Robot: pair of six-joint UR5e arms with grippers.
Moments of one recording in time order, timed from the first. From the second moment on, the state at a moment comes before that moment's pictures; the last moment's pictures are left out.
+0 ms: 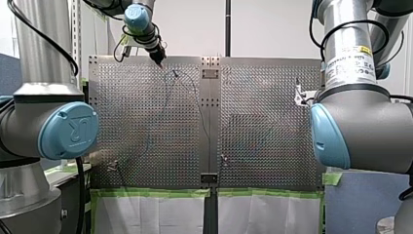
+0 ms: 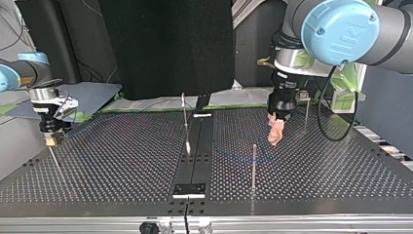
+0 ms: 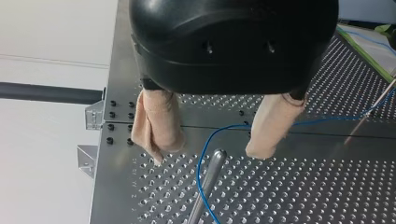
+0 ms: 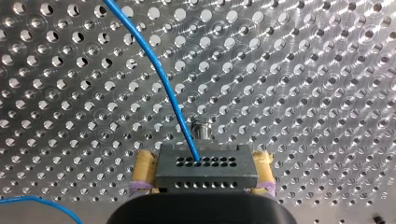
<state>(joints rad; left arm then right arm) -0.27 -1.47 -1.58 -3.46 -1.73 -1.46 1.53 -1.05 1.46 -0.45 1.18 1.56</state>
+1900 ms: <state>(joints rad) -0.29 -1.45 -1.74 -3.32 -1.61 -1.56 1.53 -1.05 1.46 -0.46 1.18 1.56</state>
